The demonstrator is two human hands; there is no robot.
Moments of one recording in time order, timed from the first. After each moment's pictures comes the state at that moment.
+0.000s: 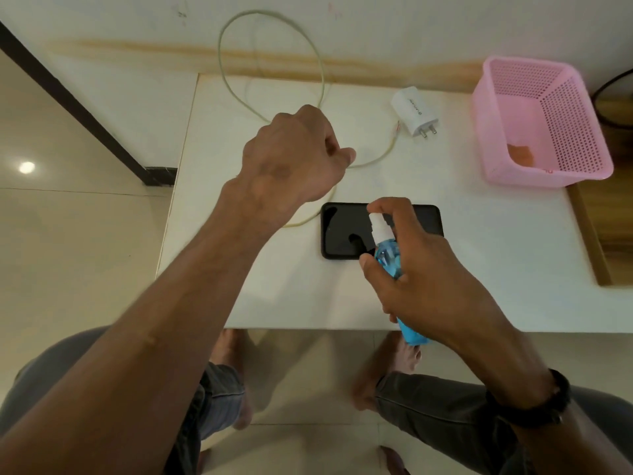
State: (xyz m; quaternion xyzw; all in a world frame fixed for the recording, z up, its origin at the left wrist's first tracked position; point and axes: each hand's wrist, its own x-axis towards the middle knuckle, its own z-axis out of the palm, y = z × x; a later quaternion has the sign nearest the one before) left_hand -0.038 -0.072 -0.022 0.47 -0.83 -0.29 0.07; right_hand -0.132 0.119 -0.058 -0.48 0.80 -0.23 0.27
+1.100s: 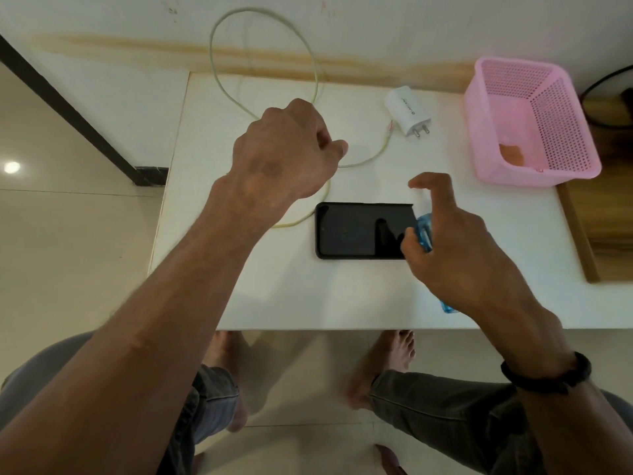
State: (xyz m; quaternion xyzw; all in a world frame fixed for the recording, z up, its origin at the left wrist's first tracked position) left_hand -0.039 -0.074 -0.021 0.47 -0.83 -0.28 0.08; right_hand -0.175 0.120 -0.061 -0.47 0.85 -0.19 0.16
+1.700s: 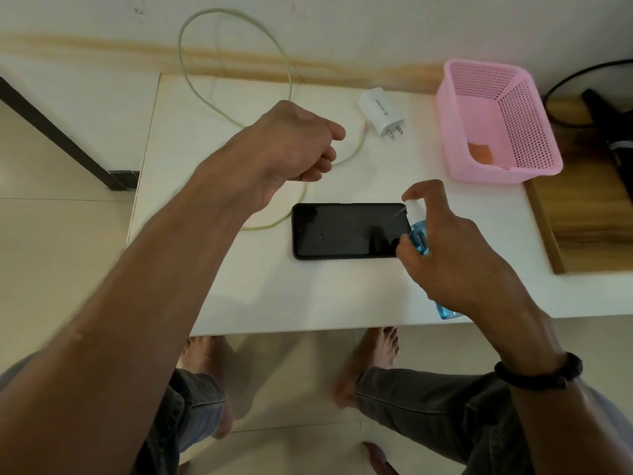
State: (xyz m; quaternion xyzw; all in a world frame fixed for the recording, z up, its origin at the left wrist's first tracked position) left_hand -0.057 -0.061 0.003 0.45 -0.65 -0.61 0.08; right_hand -0.191 0.138 -0.052 -0.45 0.86 -0.16 0.18
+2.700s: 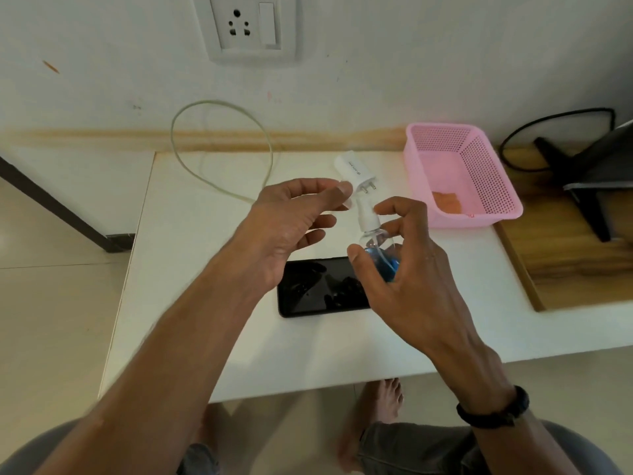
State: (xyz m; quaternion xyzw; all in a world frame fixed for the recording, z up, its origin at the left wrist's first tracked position) left_hand -0.073 -0.043 -0.004 0.41 -0.52 -0.74 0.14; right_hand -0.176 0.112 -0.036 -0.45 0.78 -0.42 0.11
